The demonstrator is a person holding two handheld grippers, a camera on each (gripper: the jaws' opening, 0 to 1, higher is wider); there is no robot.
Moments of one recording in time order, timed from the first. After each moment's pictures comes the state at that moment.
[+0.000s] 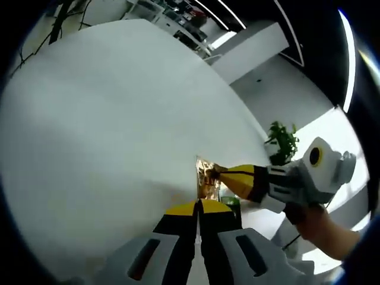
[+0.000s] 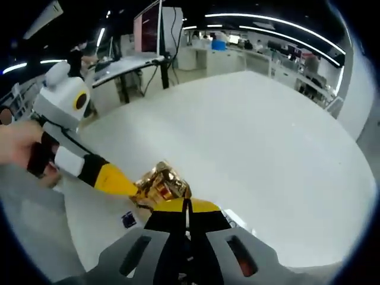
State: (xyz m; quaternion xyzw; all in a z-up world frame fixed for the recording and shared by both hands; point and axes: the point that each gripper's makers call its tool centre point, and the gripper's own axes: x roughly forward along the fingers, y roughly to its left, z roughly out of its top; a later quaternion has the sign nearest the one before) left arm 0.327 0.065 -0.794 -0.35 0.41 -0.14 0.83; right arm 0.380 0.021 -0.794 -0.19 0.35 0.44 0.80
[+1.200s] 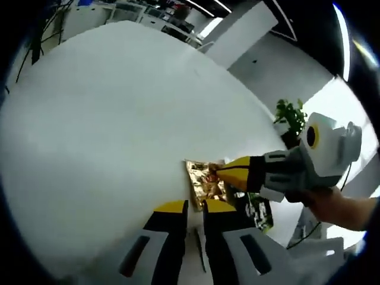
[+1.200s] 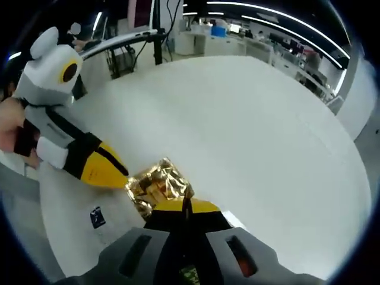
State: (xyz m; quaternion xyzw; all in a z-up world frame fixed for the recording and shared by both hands) left arm 0.341 0.078 -0.817 -0.21 0.41 -0.18 0.87; right arm 0.392 0.022 -0.833 -0.24 0.37 0.43 0.79
